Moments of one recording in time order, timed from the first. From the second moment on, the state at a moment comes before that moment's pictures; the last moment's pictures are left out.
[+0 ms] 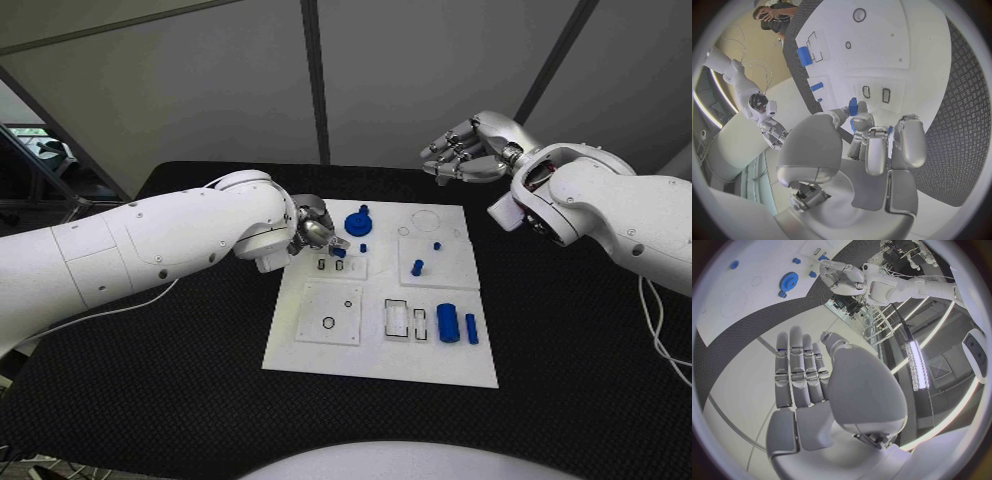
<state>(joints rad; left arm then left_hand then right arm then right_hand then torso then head) 1.30 -0.63 -0.05 1.37 -0.93 0.07 -0.55 1.21 -0.09 0.55 0.19 0.06 0.86 0.06 0.66 0.63 1.23 -0.01 1.15 0.96 1.47 -0.07 1.54 1.31 0.06 1.39 0.05 1.38 1.28 1.22 -0.80 0.17 1.43 -0.96 -0.27 0.01 1.45 -0.16 0.26 0.20 0.39 1.03 0.17 0.09 0.07 1.20 0.09 0.26 0.17 1.30 0.03 0.26 0.47 0.18 0.94 0.15 0.51 0.29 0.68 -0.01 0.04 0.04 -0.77</state>
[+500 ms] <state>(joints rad) 1.29 -0.61 -0.06 1.37 -1.05 0.05 -0.56 1.20 -0.08 0.55 0.19 0.05 0.86 0.06 0.66 0.63 1.23 -0.01 1.15 0.96 1.47 -0.07 1.54 1.31 0.06 1.40 0.05 1.38 1.30 1.22 -0.79 0.17 1.42 -0.97 -0.26 0.01 1.45 -0.16 0.26 0.20 0.40 1.03 0.17 0.09 0.07 1.20 0.09 0.26 0.17 1.30 0.03 0.26 0.47 0.18 0.94 0.15 0.51 0.29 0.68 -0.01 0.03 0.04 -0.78</state>
